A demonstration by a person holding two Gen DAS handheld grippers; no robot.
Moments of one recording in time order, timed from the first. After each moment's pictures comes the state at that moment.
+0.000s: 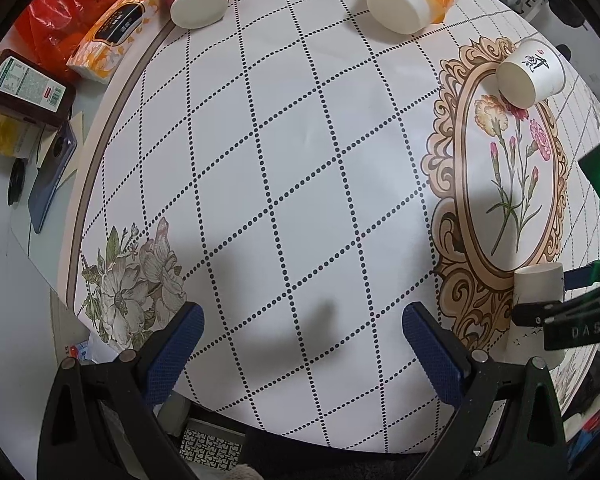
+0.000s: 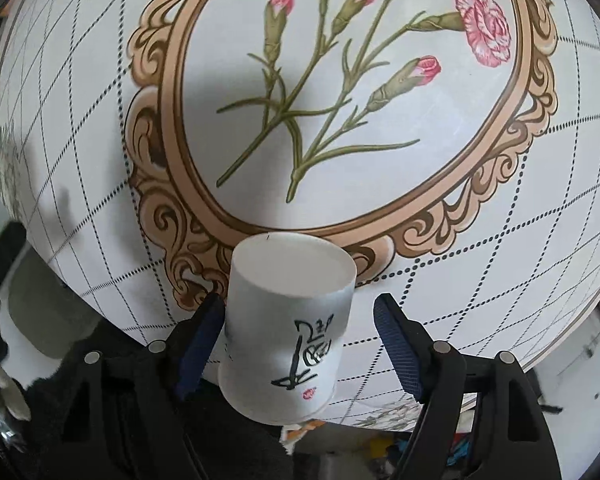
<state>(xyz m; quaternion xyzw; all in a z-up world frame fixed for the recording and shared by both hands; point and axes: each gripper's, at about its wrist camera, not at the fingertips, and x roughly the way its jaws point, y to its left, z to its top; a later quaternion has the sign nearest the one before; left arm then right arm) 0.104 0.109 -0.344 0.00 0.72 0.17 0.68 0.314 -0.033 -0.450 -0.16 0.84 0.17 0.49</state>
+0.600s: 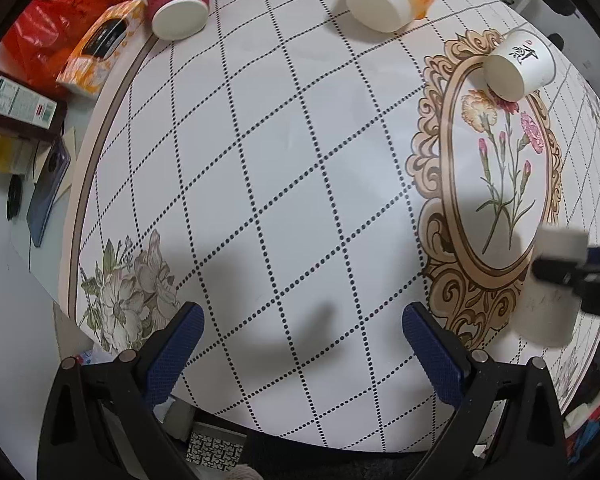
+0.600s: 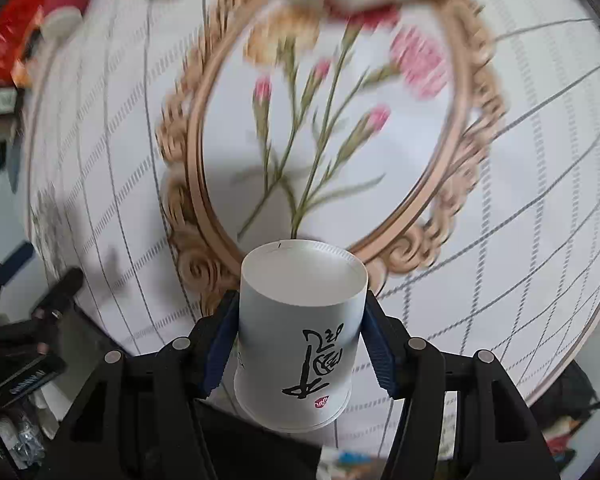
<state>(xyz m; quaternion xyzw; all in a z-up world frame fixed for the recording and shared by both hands) 0.116 0.102 -0.348 0.01 0.72 0.15 0.68 0.336 -0.077 -0.380 -0.06 0.78 0.17 0.61</state>
